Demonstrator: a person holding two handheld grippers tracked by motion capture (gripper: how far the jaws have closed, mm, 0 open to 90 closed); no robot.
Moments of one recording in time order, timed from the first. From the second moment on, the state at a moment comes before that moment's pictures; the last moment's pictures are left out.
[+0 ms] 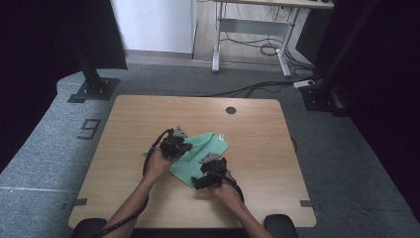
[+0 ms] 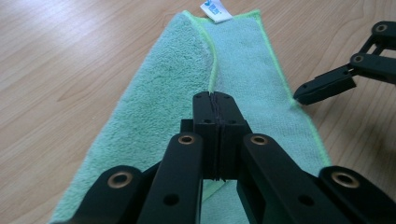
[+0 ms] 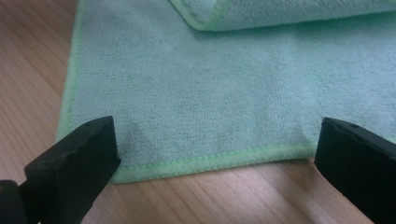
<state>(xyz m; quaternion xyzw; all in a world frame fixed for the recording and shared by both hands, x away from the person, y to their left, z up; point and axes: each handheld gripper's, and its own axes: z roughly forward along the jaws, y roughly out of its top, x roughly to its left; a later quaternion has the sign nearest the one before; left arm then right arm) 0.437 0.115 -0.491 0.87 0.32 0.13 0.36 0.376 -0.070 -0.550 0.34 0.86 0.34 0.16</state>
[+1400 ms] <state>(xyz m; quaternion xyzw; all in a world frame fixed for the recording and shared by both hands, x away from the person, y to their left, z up) 0.442 0.145 -0.490 0.86 0.35 0.14 0.35 0.363 -0.151 -0.552 0.38 0.85 0.33 0.15</state>
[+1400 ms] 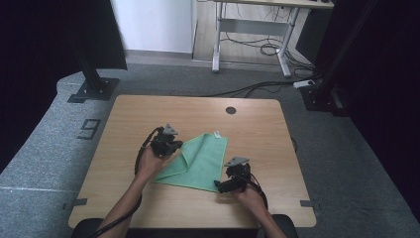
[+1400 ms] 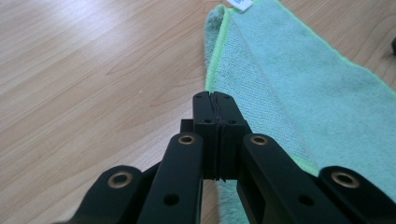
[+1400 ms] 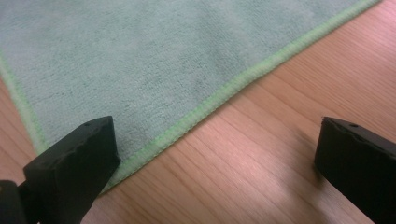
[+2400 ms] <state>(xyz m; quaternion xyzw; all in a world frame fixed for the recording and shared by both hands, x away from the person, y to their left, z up) 0.459 0.190 -0.489 0.84 0.40 0.16 0.33 0.354 -0.199 -0.552 0.41 0.84 0.33 0.15</state>
